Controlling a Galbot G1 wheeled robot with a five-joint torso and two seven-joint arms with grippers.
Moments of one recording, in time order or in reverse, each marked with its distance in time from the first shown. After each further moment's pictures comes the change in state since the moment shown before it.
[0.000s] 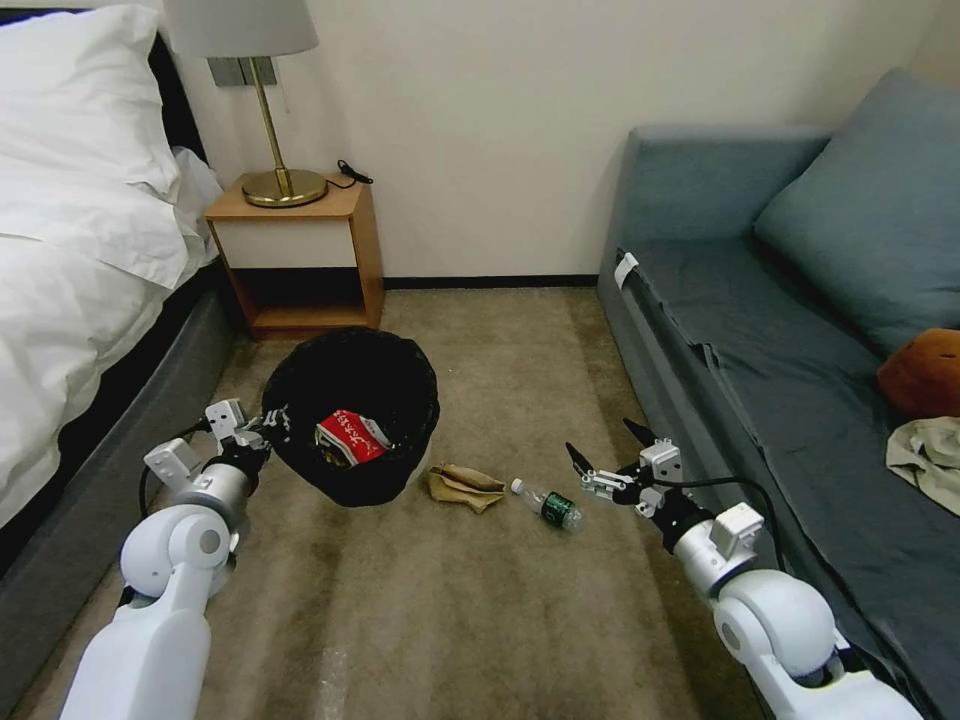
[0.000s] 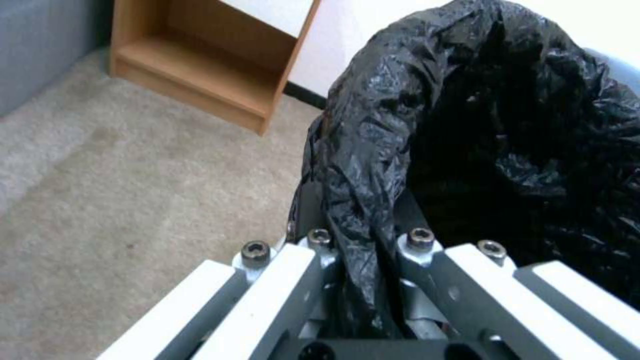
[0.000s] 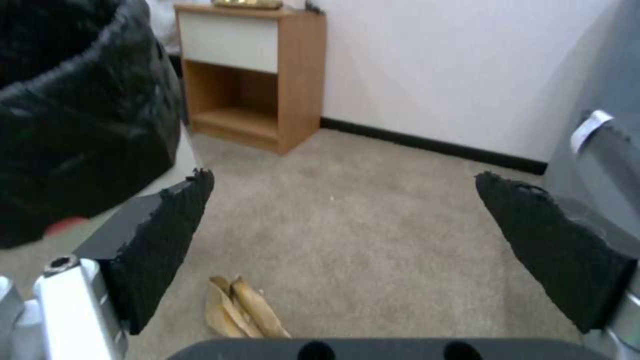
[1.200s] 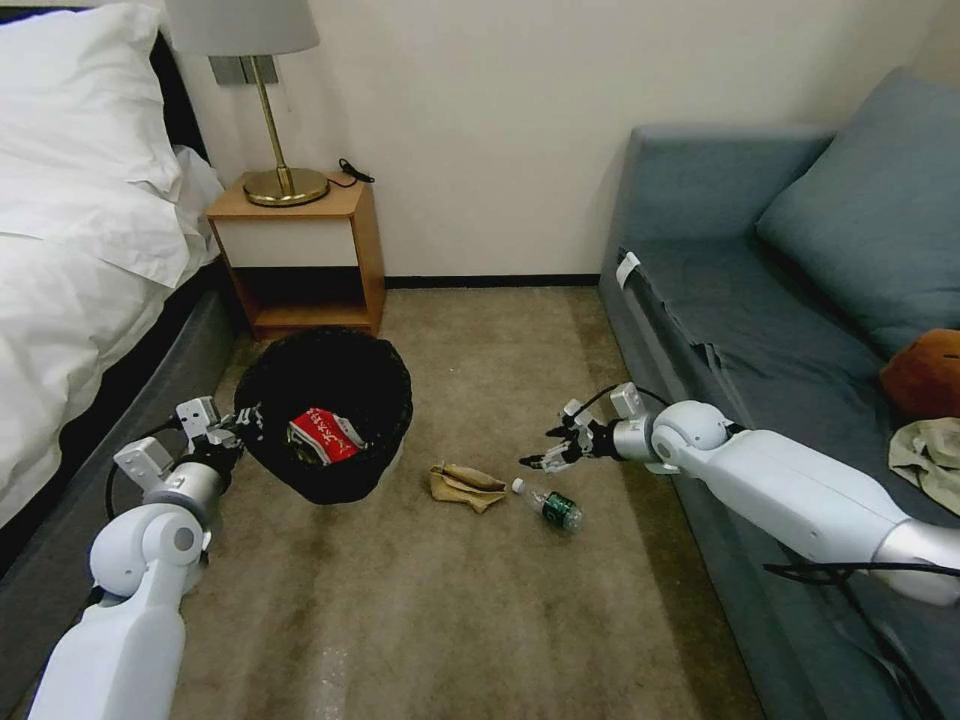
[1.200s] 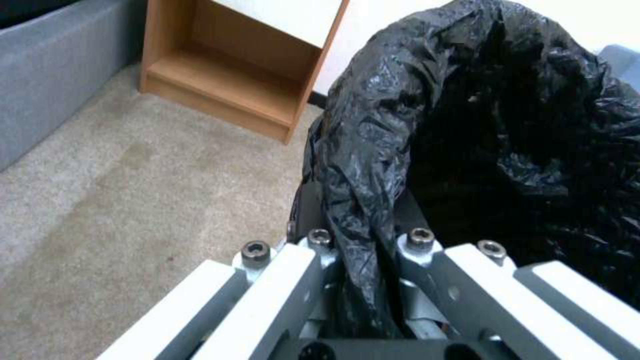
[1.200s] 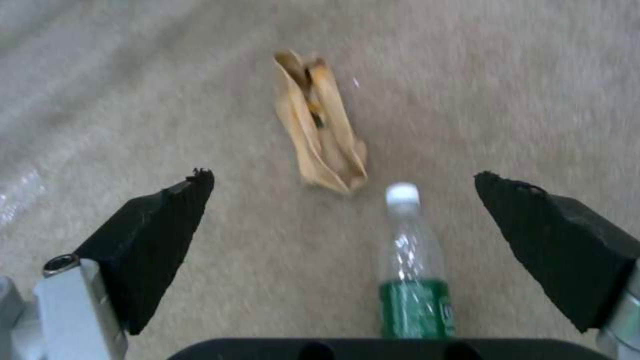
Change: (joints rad) left arm -0.001 0.040 -0.040 0.049 0.012 -0.016 0.049; right arm 1.103 -0.078 -1.076 -0.939 0.459 -0.249 -0.467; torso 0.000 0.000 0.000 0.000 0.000
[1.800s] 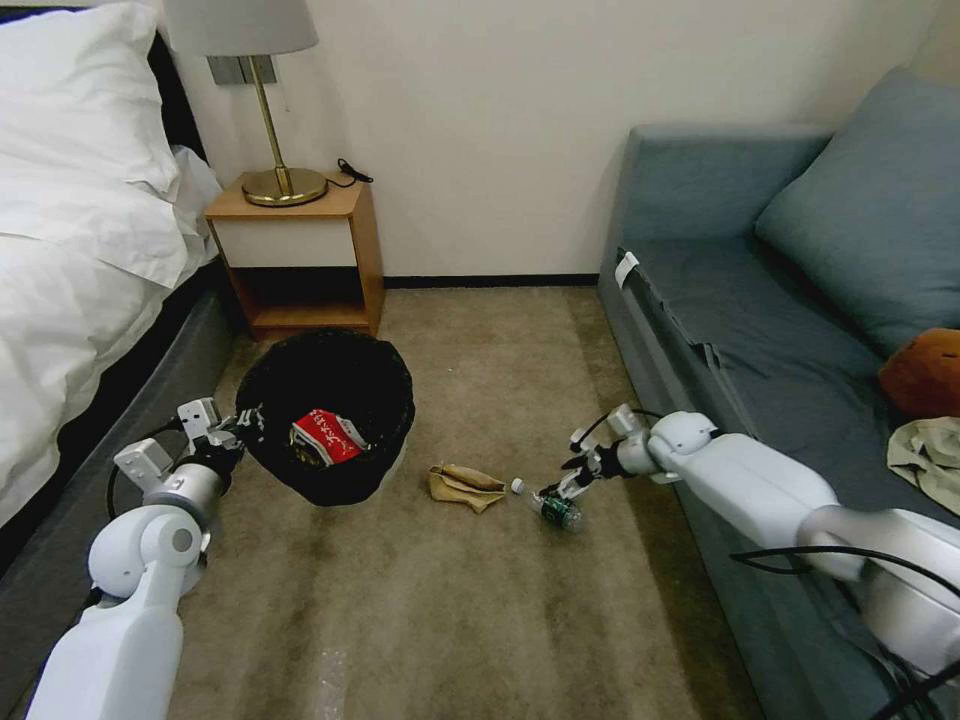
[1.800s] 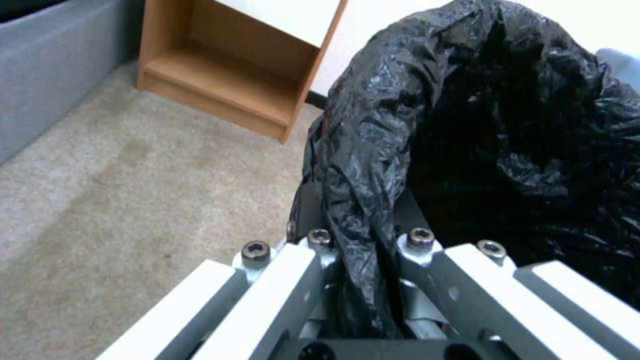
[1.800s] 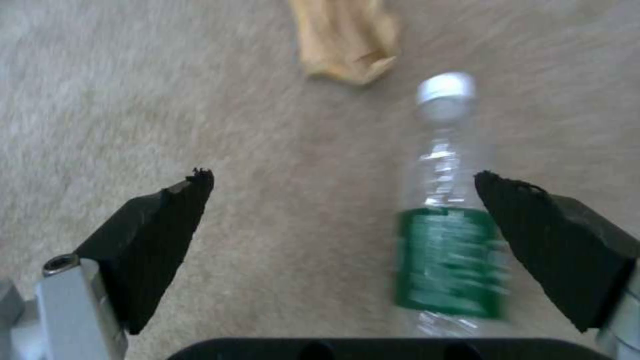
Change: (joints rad) left arm 0.017 0.001 -0.016 -0.001 -0.014 -0.003 0.020; right arm 0.001 0.248 -0.013 -0.417 -0.257 0.039 -0.239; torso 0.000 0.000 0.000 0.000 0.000
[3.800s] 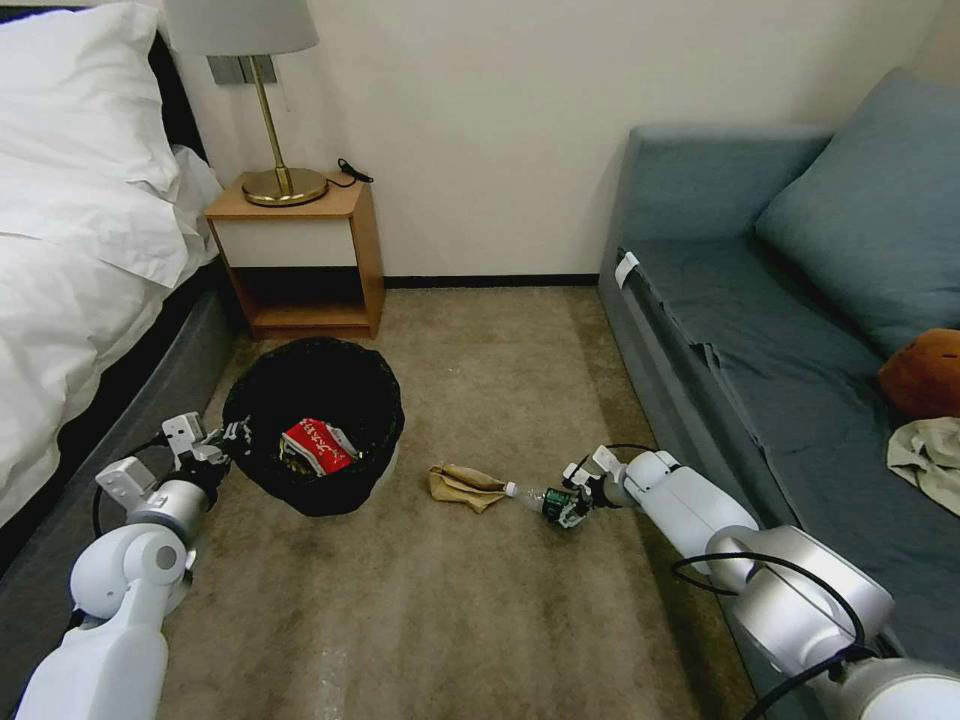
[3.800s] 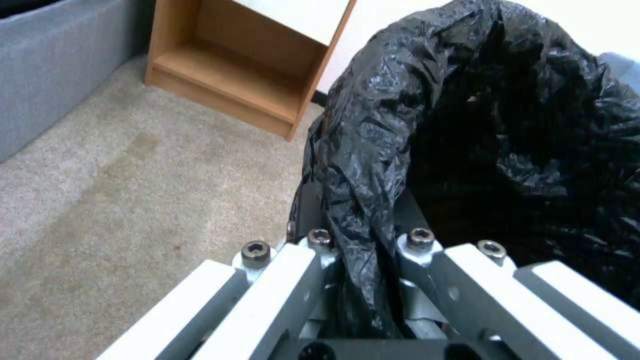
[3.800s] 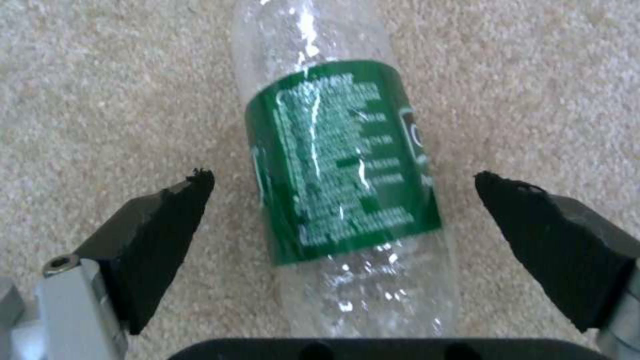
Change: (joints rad) left arm 0.039 0.003 -0.026 0.017 -0.013 -0.033 0.039; right arm -0.062 0.201 0.316 -0.367 -0.482 0.212 0.169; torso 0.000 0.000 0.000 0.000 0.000
